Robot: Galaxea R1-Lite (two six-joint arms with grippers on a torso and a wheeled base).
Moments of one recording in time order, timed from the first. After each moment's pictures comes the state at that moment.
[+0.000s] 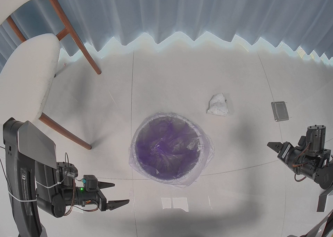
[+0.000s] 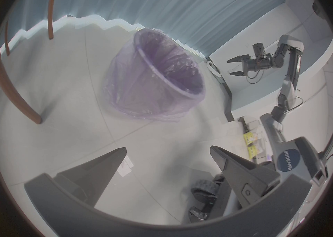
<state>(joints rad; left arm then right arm) -0.10 2.38 -0.17 -1.54 -0.75 0.24 0.11 1.65 -0.30 -0.78 -0.05 0.67</state>
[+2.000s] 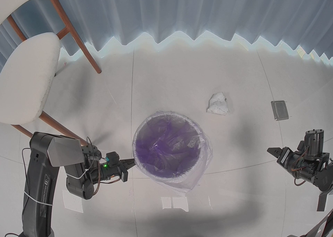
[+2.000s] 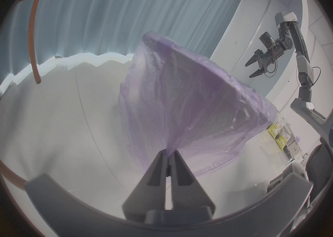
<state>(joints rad) -0.17 2.64 -0.80 -1.55 -0.68 0.27 0.11 1.67 -0.27 -0.78 -0.07 0.67</state>
